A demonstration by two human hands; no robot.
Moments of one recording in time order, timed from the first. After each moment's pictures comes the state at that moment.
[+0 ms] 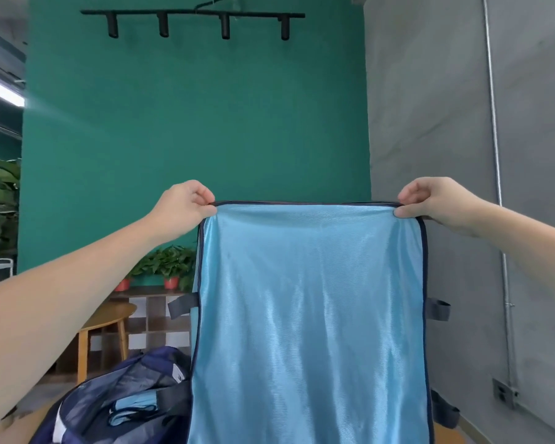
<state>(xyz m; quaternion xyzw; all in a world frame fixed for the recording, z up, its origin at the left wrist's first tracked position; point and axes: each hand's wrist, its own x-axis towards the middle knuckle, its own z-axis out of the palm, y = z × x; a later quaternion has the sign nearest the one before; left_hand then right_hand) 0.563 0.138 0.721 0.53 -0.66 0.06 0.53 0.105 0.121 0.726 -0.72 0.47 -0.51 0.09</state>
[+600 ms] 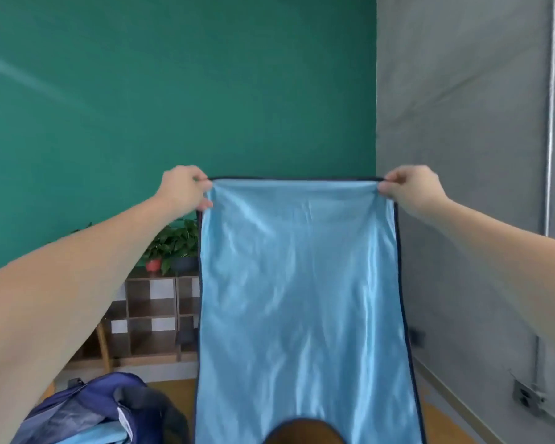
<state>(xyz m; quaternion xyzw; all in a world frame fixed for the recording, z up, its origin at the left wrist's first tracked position) 0.565 -0.115 0.741 0.59 -0.63 0.01 0.51 0.155 -0.120 0.730 -0.64 0.54 -0.55 0.00</state>
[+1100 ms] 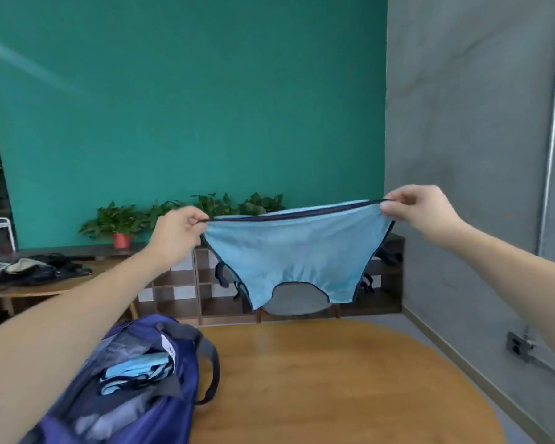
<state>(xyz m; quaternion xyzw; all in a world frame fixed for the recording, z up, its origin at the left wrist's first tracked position) 0.582 -0.013 0.601 0.60 -0.64 0.05 0.47 0.146 -0.036 0.623 -0.69 0.48 -0.53 0.10</state>
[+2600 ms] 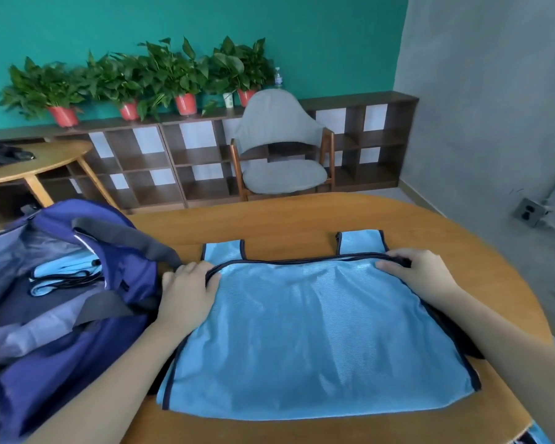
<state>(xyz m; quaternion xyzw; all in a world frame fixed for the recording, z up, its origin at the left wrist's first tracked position) 0.560 -0.097 0.211 0.70 -0.67 0.06 0.23 0.122 -0.132 0.235 -0.66 0.63 -0.32 0.24</state>
